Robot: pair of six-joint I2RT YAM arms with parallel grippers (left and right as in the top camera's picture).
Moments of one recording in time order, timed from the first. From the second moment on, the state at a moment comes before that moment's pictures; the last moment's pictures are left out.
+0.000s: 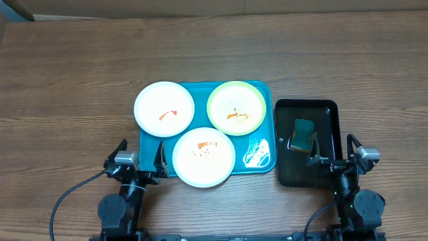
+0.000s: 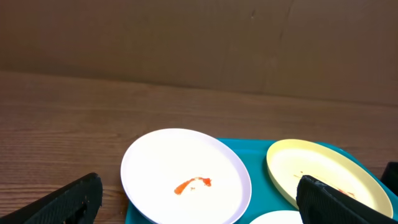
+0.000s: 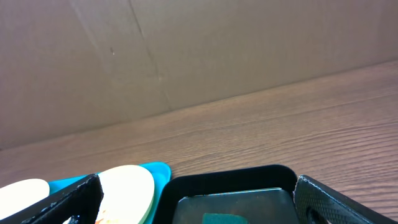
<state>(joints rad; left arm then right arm) 0.03 0.02 0.01 -0.07 0.14 -0.15 0.05 0.01 0.02 -0.03 -0.02 0.28</state>
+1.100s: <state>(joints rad) 0.03 0.35 0.38 -0.42 0.13 -0.18 0.05 0.33 0.40 -0.39 -0.04 0.32</state>
